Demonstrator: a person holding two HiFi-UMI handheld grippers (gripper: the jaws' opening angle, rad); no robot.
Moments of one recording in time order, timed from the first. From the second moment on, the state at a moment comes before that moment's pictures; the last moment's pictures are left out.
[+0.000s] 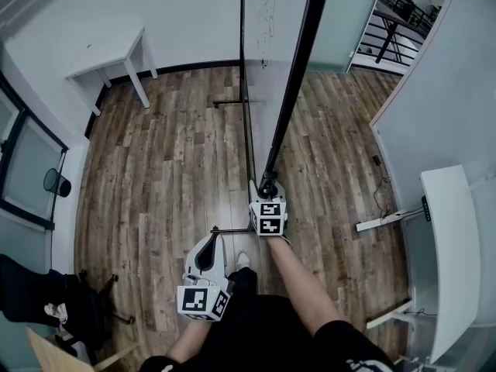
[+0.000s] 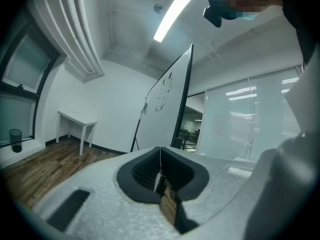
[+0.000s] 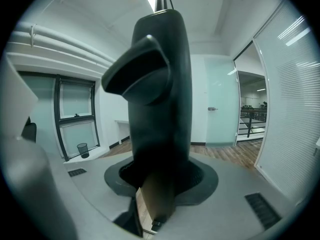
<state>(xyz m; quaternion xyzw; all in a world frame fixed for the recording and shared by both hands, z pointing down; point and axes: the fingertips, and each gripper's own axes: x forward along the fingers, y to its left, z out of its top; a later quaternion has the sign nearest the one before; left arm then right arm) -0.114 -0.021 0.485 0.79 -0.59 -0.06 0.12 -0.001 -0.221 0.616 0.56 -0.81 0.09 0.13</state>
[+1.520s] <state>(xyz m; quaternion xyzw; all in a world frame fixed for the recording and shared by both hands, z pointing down) -0.090 0.287 0.486 0.76 -0.63 -0.06 0.11 0.019 0.027 0.615 0.54 -0.82 0.08 0.14</state>
